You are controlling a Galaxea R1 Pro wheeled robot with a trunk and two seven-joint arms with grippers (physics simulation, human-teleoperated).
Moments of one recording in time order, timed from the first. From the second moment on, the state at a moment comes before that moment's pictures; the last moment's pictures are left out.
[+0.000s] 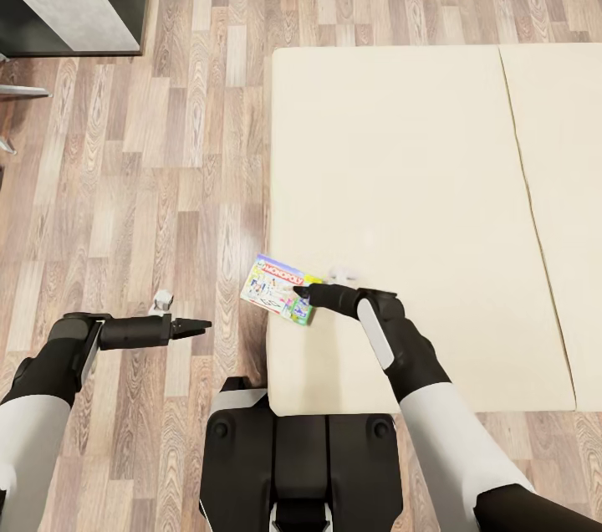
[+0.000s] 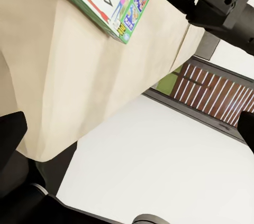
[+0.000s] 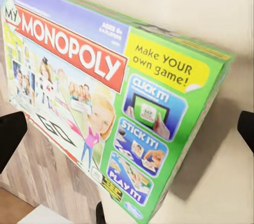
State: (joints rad) left arm -0.81 0.27 0.25 -0.84 -0.24 0.91 -1.56; right arm -0.84 0.17 0.11 -1.00 -0.28 0.68 0.19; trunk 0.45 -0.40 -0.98
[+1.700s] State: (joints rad) left arm -0.81 0.27 0.24 -0.84 -0.24 0.91 -1.56; right arm -0.33 0.15 0.11 -1.58 -0.29 0.64 0.27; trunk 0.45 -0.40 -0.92
